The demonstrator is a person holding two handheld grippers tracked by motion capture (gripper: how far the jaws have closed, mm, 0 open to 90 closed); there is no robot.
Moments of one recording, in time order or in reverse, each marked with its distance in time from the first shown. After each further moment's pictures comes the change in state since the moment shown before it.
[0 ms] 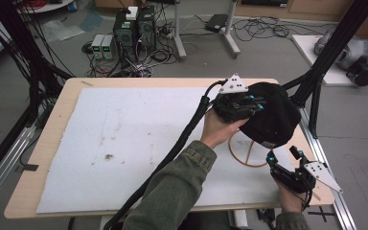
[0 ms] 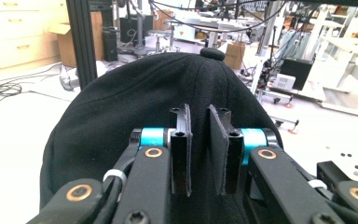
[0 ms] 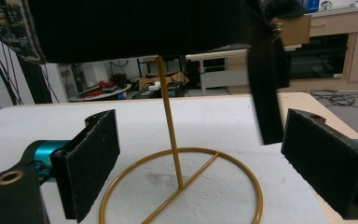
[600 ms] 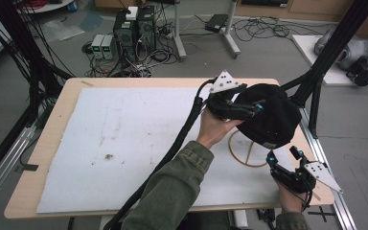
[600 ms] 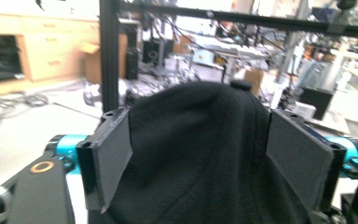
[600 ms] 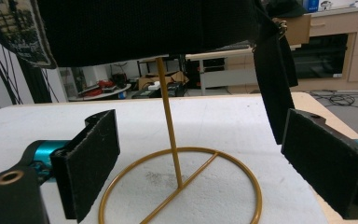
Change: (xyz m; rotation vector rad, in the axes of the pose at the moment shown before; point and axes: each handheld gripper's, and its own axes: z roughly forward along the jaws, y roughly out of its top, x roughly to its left) left arm 0.008 0.003 -0.022 -0.122 0.133 -0.008; right arm 0.000 0.000 -0.001 0.001 -0.001 0.000
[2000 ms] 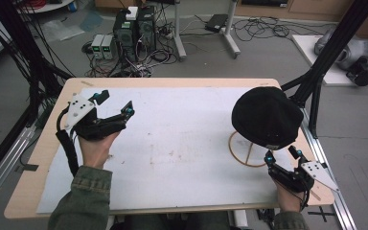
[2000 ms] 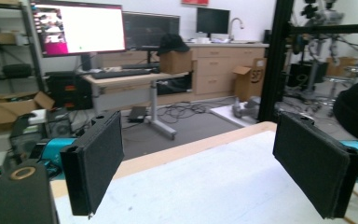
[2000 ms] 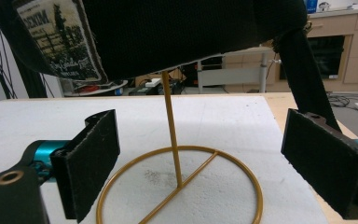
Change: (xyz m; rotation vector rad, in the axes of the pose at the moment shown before) left arm 0.071 -0.041 -0.278 -0.095 0.612 0.055; right arm 0.004 -0.001 0.004 0.009 -0.011 -0.024
